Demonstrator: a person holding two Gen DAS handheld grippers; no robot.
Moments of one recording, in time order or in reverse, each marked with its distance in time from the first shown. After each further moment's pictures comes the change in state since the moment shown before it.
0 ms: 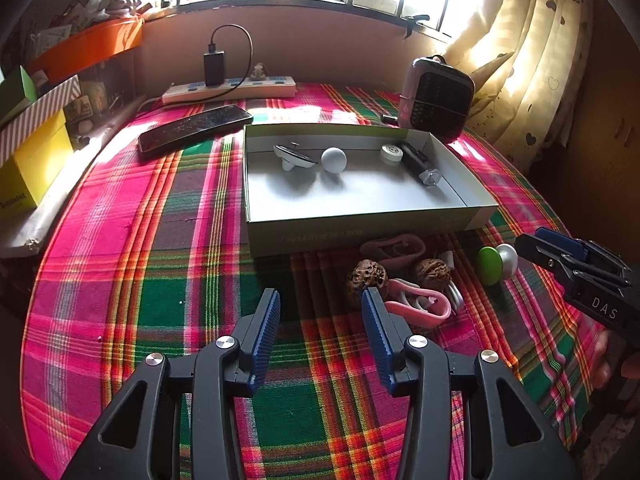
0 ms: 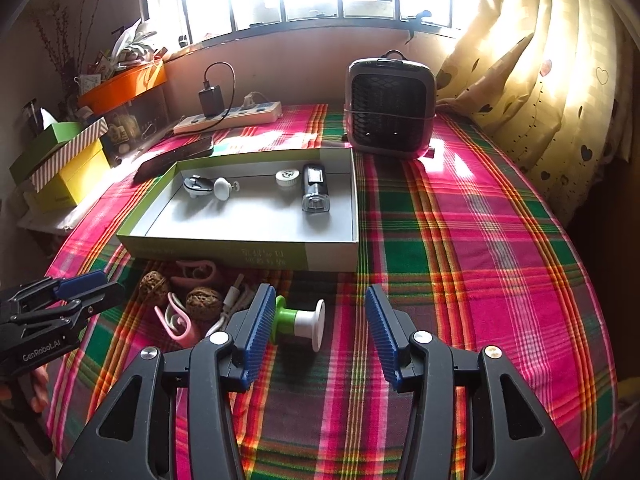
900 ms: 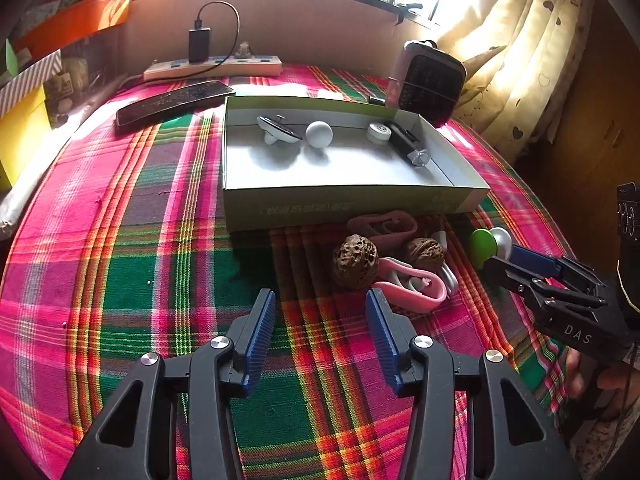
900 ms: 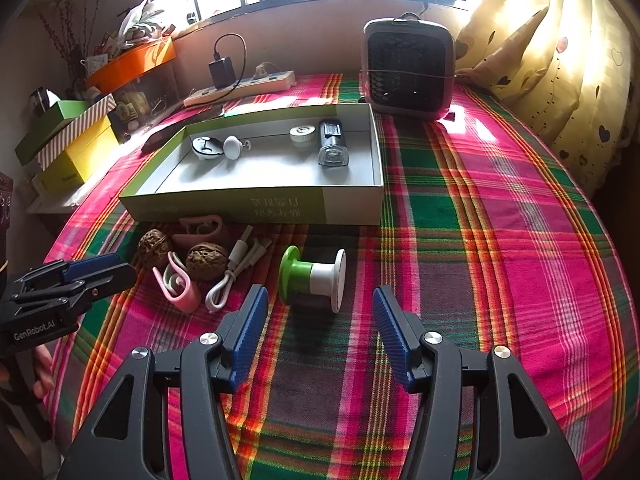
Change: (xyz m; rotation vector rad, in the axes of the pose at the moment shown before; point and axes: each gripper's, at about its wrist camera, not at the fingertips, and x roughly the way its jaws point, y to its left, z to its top) left arm 0.017 0.001 -0.008 -0.008 0.049 -0.089; right arm 0.025 0.006 -0.020 0.007 0.086 0.059
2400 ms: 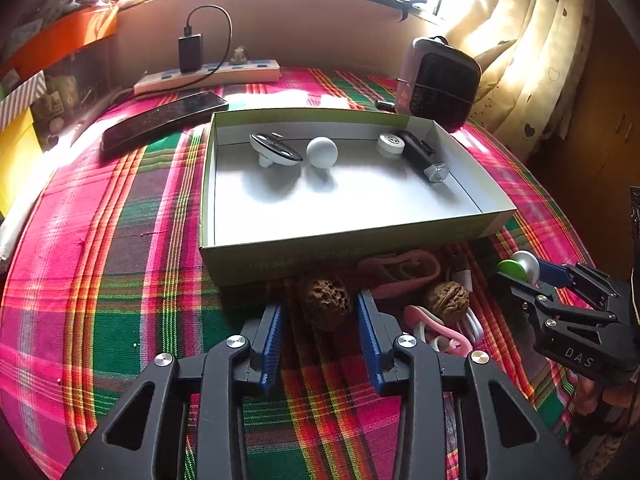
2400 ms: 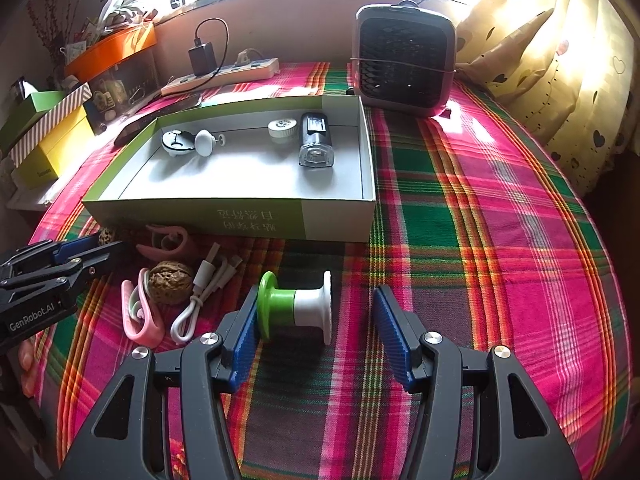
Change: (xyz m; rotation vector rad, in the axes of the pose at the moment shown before) left arm 0.026 -0.003 0.027 0.024 -0.002 0.048; right arm 0.019 -0.005 0.014 -0.005 0.034 -0.069
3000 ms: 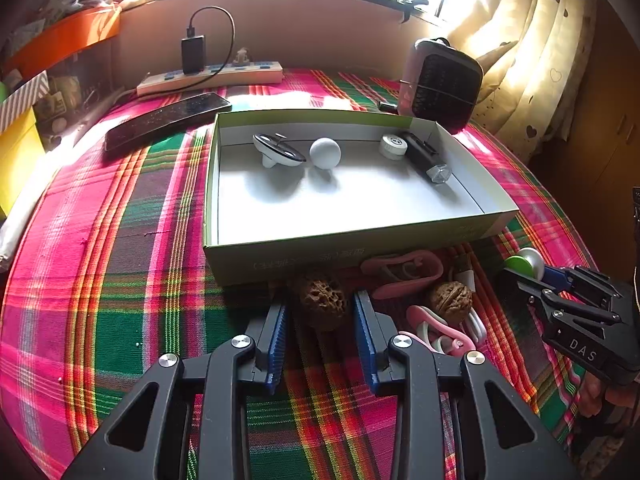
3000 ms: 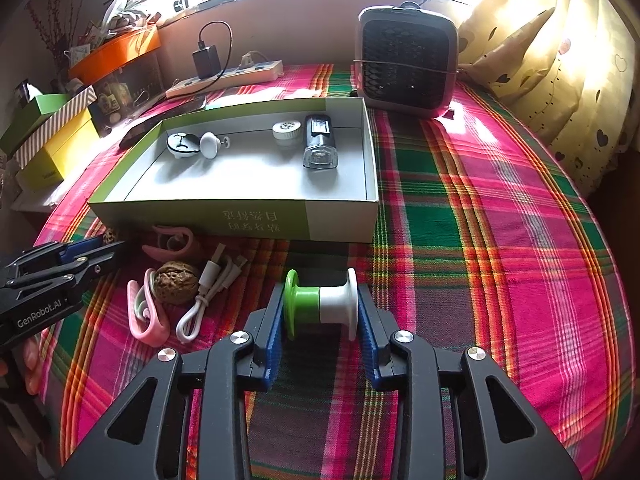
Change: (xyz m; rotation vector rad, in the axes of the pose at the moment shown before) left arm 0.000 0.000 0.000 0.000 -0.004 0.006; right arm -0.001 0.002 -0.001 0.000 -0.007 0.019
